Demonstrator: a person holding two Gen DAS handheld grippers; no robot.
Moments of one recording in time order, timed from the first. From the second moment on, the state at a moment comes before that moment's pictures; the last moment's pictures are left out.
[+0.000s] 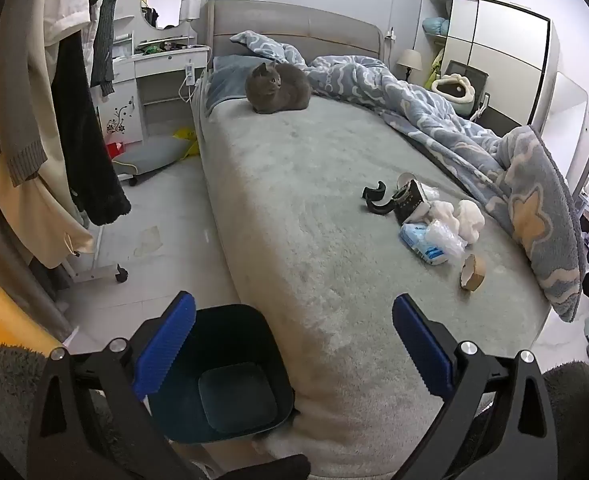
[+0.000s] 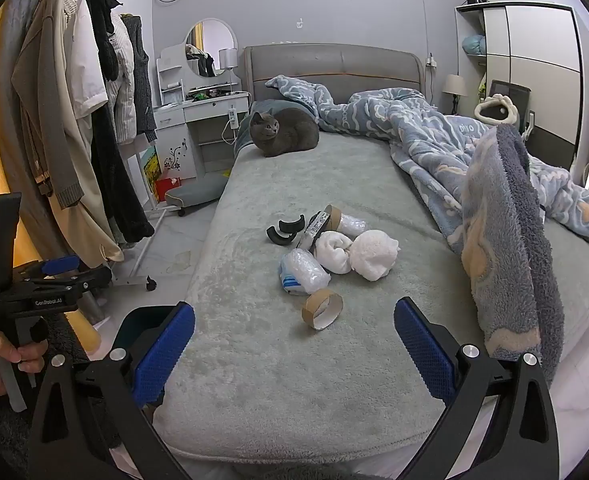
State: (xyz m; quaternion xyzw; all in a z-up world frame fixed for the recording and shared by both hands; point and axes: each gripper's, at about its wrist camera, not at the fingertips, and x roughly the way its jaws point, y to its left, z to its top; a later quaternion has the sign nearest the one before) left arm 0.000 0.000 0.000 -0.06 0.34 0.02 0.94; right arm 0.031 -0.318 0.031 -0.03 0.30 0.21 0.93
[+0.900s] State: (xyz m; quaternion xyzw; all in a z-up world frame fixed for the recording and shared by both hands) left arm 0.000 -0.001 0.000 -0.06 0.35 0.02 0.94; right arm 0.032 -0.319 0.030 -0.03 0.30 0.21 0.93
